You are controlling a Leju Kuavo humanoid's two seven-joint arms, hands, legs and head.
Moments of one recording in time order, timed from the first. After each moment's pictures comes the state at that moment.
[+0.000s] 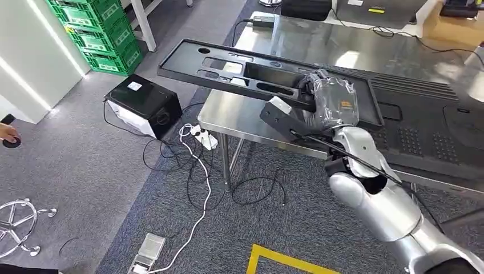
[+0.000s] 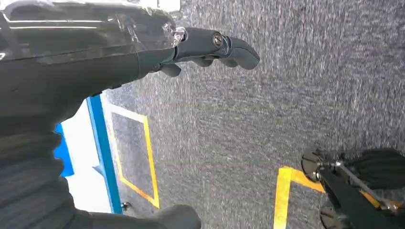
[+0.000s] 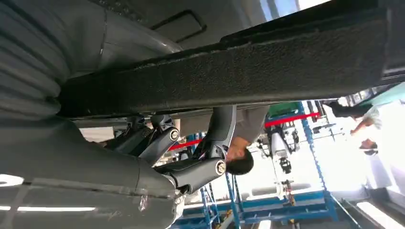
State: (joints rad) left arm -0.13 0.32 -1.20 -0.24 1.05 0.01 0.10; right arm -0.62 -0.40 0.56 -1.61 0.85 0.06 0.70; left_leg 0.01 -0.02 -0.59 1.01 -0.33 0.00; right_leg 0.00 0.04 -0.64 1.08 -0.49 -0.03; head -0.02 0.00
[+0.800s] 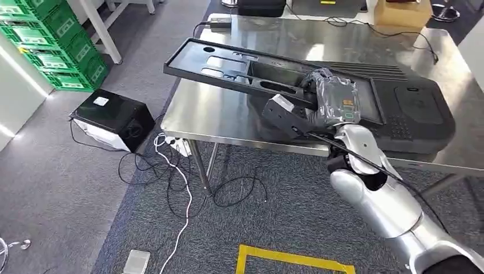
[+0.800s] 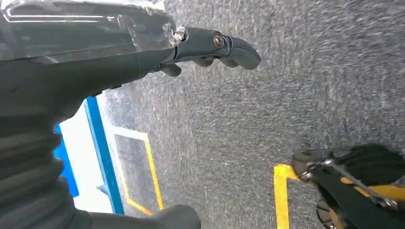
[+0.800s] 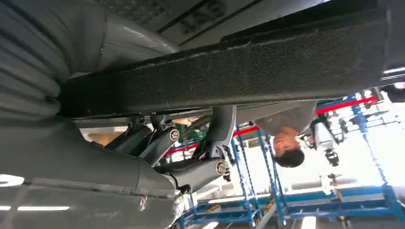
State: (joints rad) left arm -0.12 0.32 -1.20 -0.24 1.05 0.01 0.10; right arm -0.63 -0.40 0.56 -1.58 0.84 0.05 0.69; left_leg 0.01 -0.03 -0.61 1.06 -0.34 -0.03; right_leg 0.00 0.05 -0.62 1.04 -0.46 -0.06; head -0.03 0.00
